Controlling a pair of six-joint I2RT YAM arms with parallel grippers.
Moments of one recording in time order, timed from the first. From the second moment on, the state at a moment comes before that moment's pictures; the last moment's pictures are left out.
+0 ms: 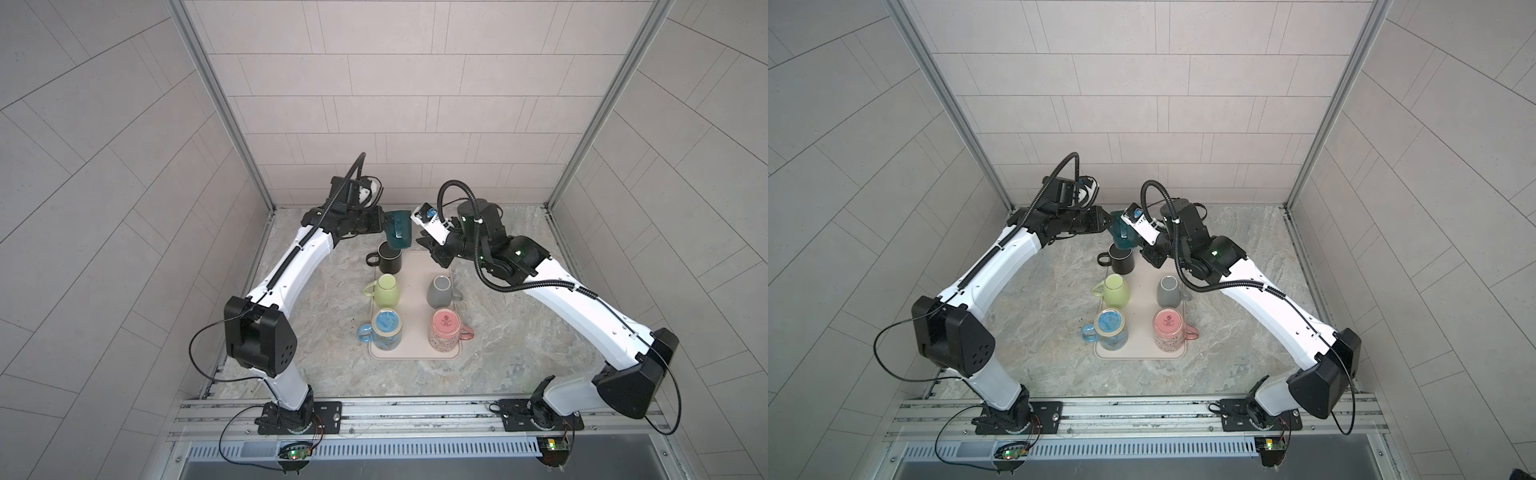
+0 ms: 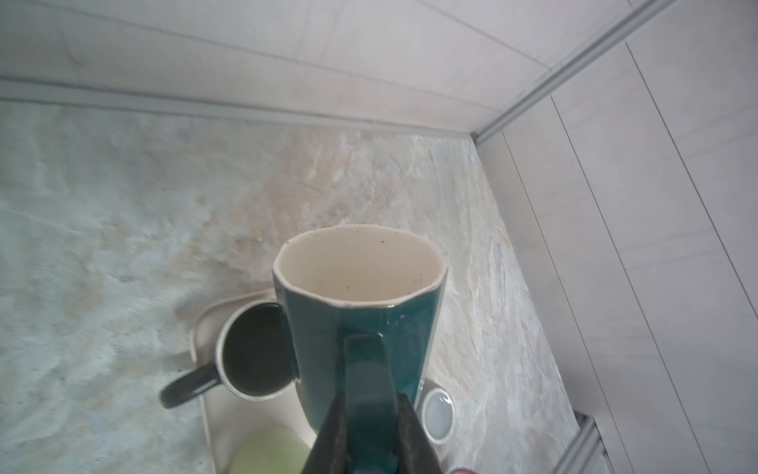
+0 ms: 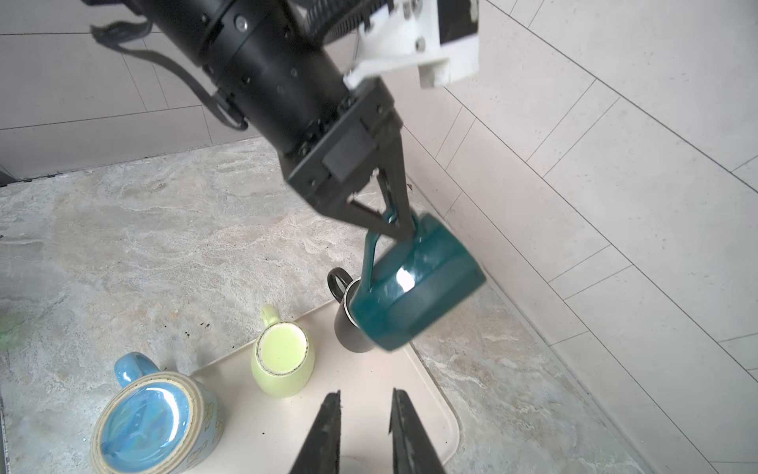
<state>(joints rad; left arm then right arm) -0.29 1.68 1.64 -0.60 0.37 -0.38 0.66 1.41 1.50 -0.56 -0.10 -0.32</state>
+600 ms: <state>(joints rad) -0.08 1.66 1.21 -0.04 -0.06 -0.31 0.60 1.32 1.31 -0.46 -0.06 -0.22</state>
